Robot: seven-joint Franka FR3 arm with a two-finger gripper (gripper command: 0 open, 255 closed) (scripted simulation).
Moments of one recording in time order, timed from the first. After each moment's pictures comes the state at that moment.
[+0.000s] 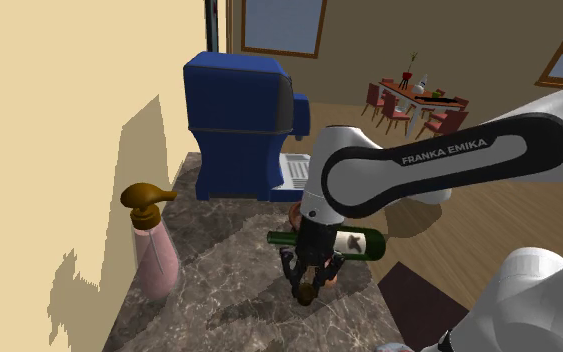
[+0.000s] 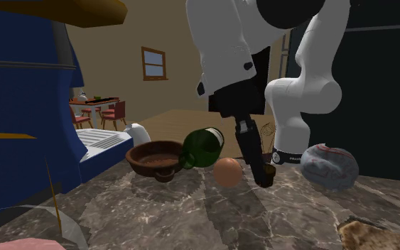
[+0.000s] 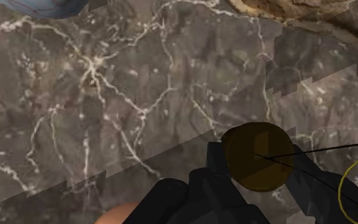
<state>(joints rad) 0.08 -0.39 0.37 -2.59 0.59 2.05 0.67</state>
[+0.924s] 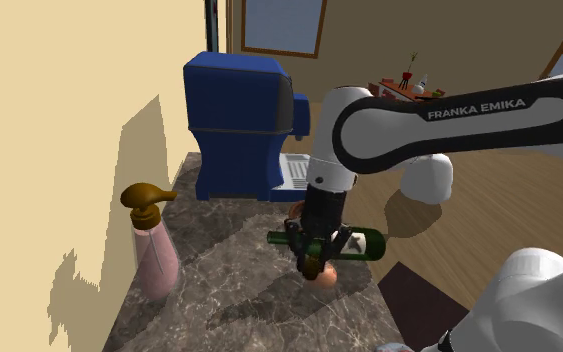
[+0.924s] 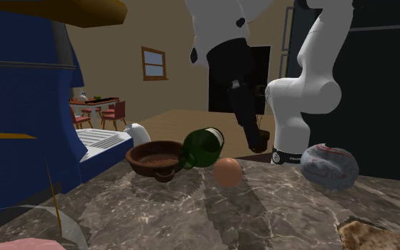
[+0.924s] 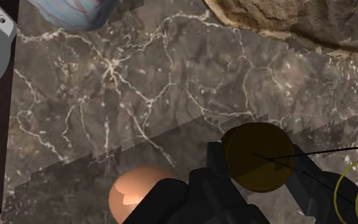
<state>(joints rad) 0.06 -0.46 0.31 -2.48 0.53 1.87 0.70</state>
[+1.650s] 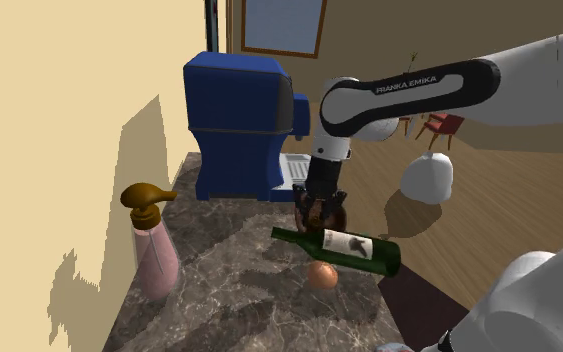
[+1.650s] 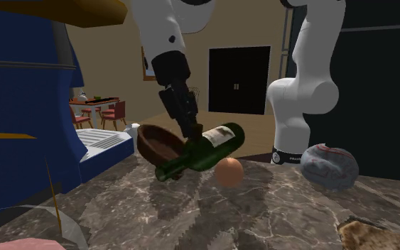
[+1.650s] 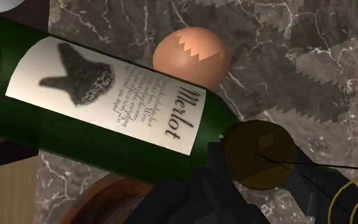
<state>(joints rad) -0.07 -0.24 0.17 -2.31 0.38 1.84 0.51</state>
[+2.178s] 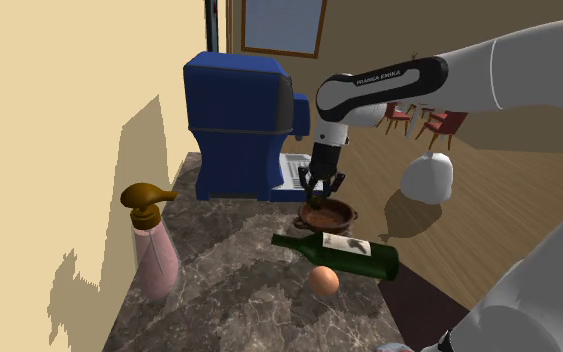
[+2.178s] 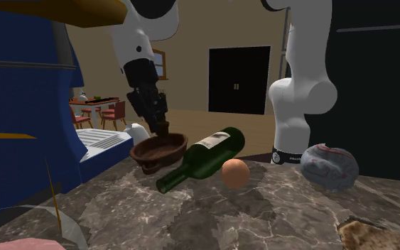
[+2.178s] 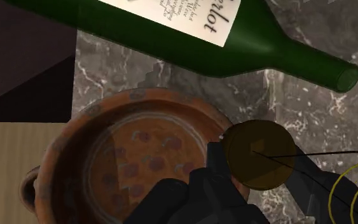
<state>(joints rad) -0.15 -0.04 0.08 -2.11 0.30 1.80 0.39</state>
